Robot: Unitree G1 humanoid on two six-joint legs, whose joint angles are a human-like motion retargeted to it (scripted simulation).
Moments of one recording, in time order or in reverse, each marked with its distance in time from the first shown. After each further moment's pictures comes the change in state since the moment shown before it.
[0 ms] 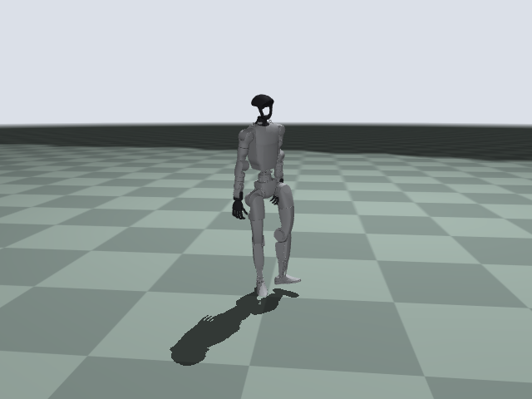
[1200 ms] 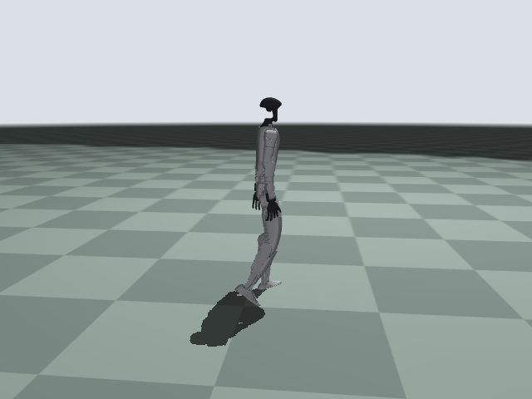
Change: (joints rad) left arm -0.050 0.032 -0.017 0.005 -0.002 -0.041 0.114; right arm -0.036 0.051 0.067 -0.094 0.023 -0.012 -0.056; waist -0.054 0.112 -0.018; left_leg 0.138 0.163 0.274 -0.063 0.095 -0.139; right_leg -0.102 -0.174 0.090 0.596 -0.189 -0.404
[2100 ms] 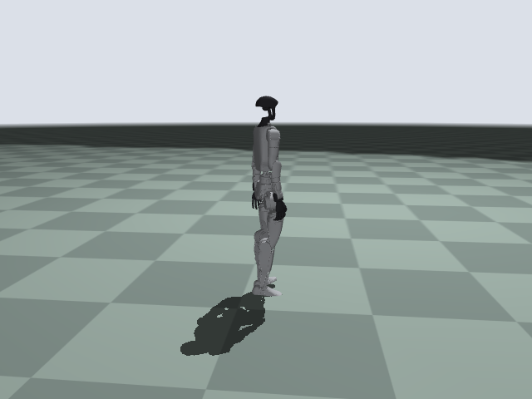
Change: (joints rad) left arm -0.026 0.004 -0.028 0.024 0.029 -0.002 -0.053; right arm -0.017 0.049 0.060 0.043 -0.046 -0.017 0.023; waist -0.009 -0.133 -0.039; left_leg 0.062 -0.177 -0.142 -0.008 -0.038 0.048; right_leg 0.112 0.232 0.065 -0.567 0.038 0.478
